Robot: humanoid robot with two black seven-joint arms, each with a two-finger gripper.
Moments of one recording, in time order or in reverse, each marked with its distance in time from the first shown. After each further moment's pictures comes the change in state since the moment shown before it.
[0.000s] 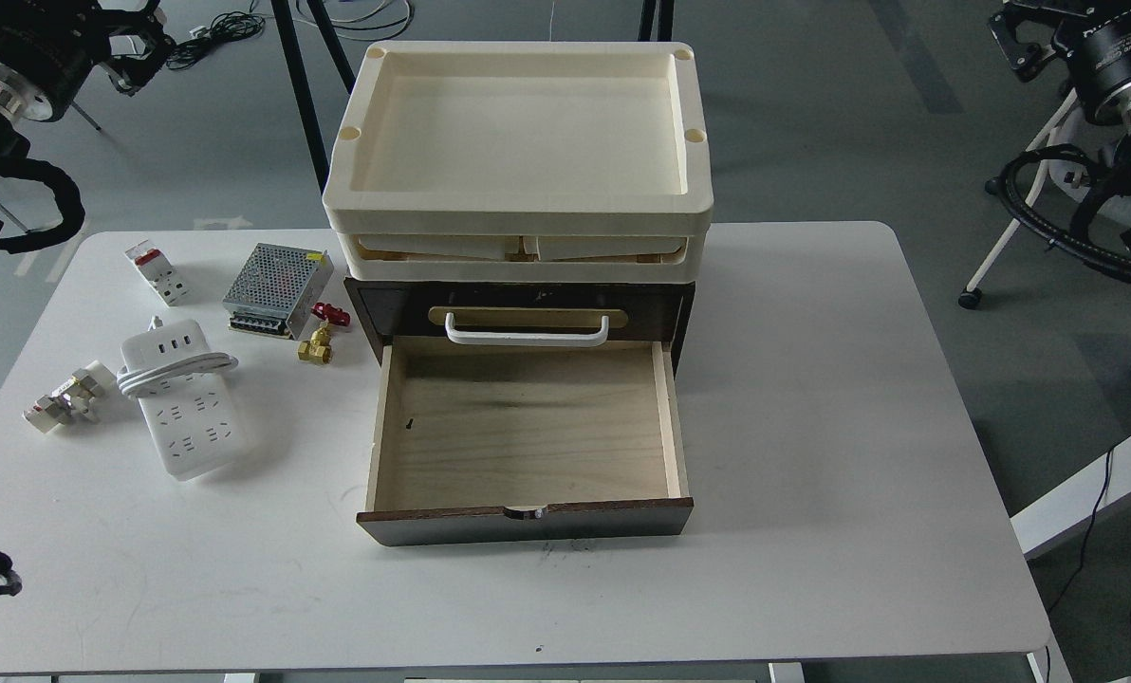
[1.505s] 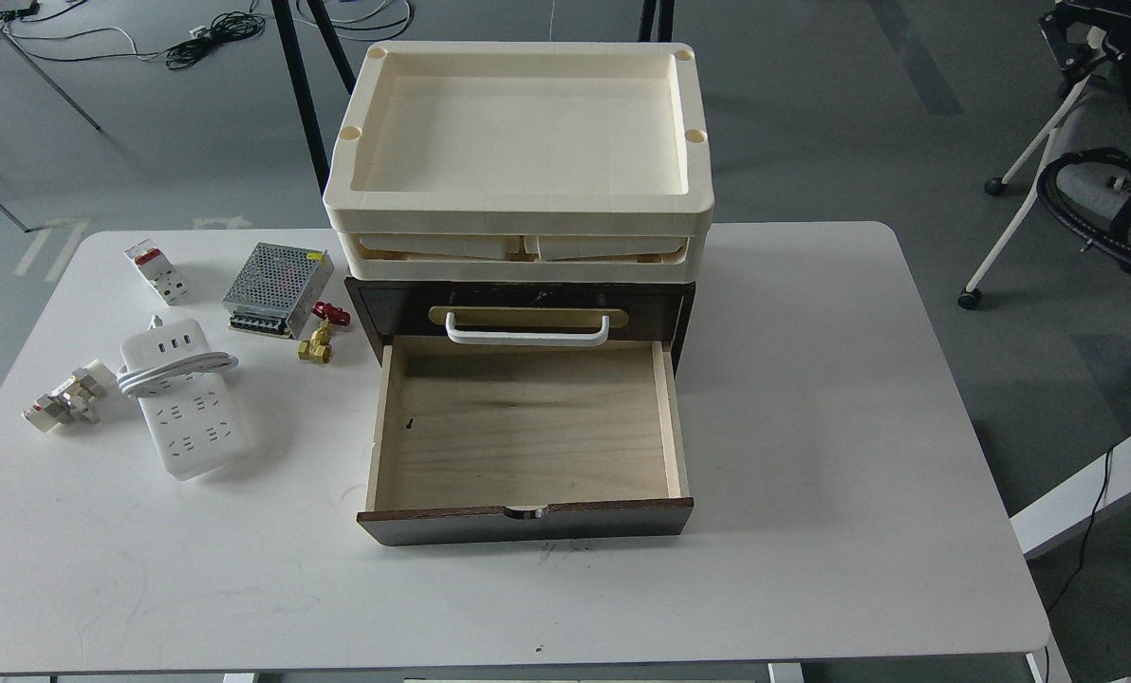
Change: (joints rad) left arm 0.148 0.673 -0.208 -0.680 0.650 0.000 -0.392; right arm -0.031 -0.043 0.059 -0.006 0.000 0.000 0.001
